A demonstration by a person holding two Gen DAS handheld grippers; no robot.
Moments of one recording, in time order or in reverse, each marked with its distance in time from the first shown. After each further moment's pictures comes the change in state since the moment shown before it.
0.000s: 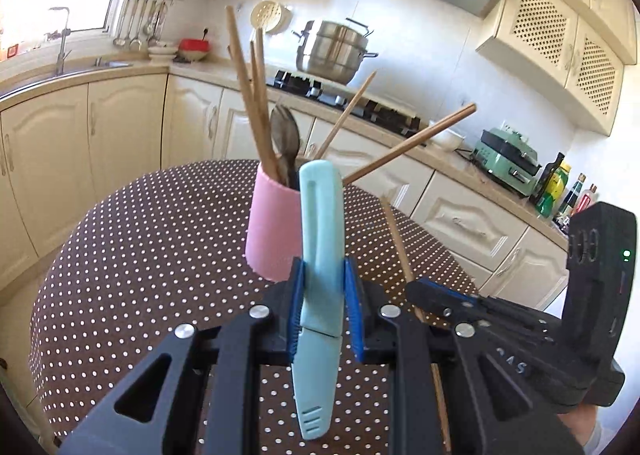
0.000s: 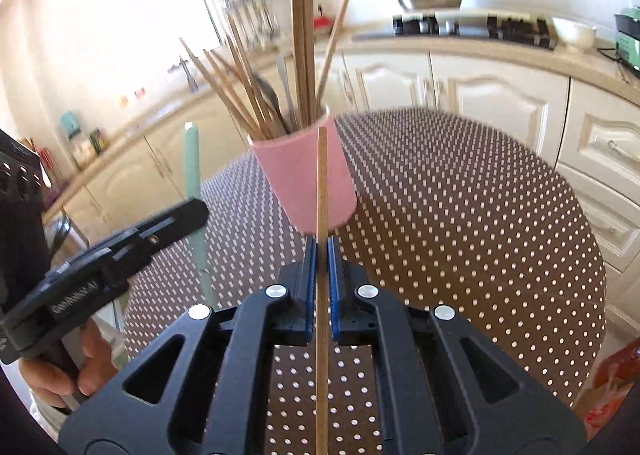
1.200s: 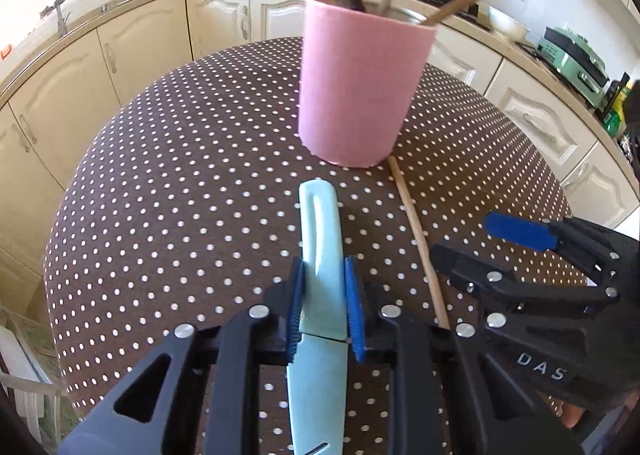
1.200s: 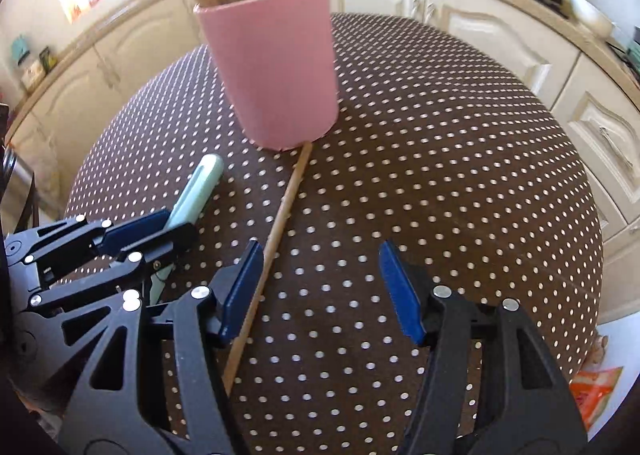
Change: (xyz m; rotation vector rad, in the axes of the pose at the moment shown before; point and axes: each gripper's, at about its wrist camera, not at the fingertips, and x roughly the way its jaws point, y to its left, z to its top) left arm 0.106 0.012 -0.029 0.040 0.407 0.207; right arm 0.091 0.029 -0.007 -0.102 0.416 -0.197
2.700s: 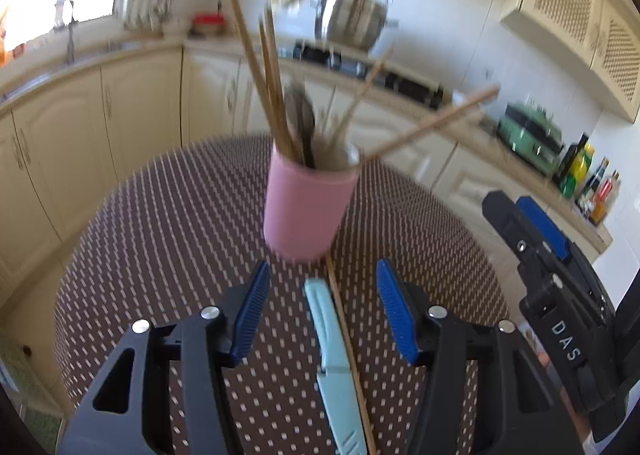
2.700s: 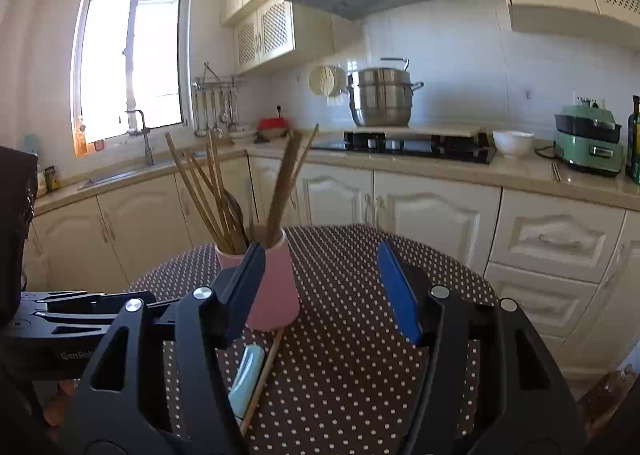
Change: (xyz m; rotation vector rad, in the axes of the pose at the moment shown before) left arm -0.072 -0.025 0.024 -0.054 -0.227 -0.128; right arm -0.118 -0.021 -0.040 0.083 -0.737 -0.106
